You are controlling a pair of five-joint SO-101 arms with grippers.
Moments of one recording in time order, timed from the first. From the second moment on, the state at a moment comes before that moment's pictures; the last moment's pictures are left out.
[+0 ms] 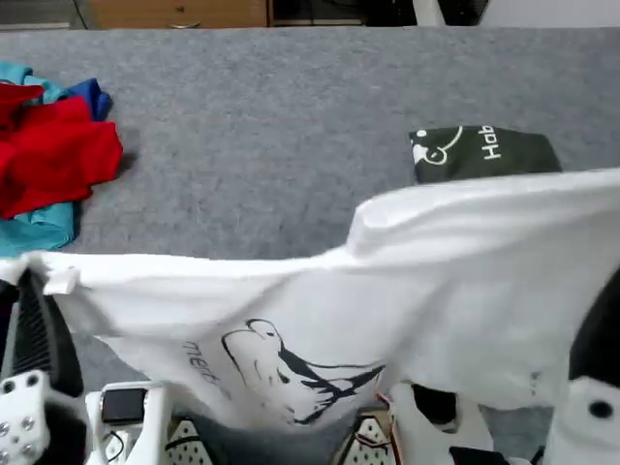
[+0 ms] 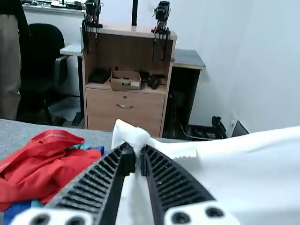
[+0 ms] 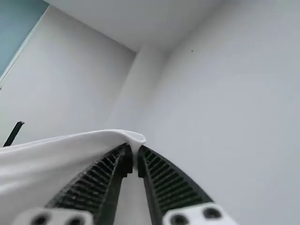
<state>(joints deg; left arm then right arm) -8.1 -67.5 -20.2 100.2 -4.9 4.5 -36.0 -68.8 74.9 15.2</state>
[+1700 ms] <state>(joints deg) -14.2 -11.3 28.7 21.1 -0.3 -7.4 41.5 -76.2 82.9 24.4</state>
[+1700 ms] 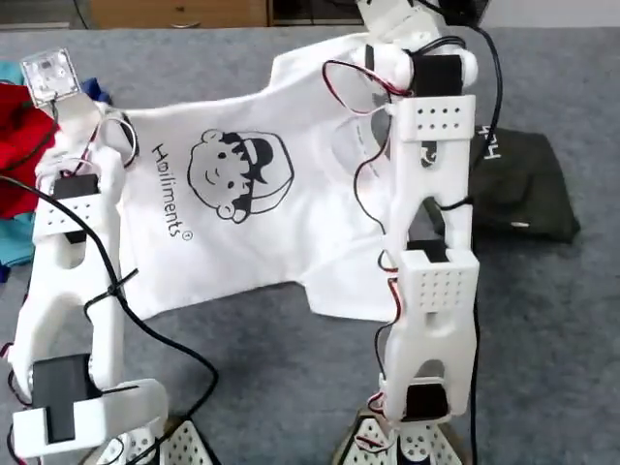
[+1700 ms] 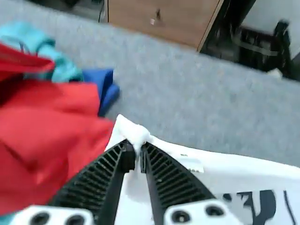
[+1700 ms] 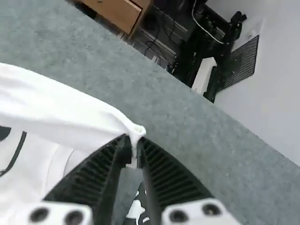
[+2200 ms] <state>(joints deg) -14.2 -11.3 31.1 45.6 -2.6 -9.8 41.4 -84.8 101.5 27.6</state>
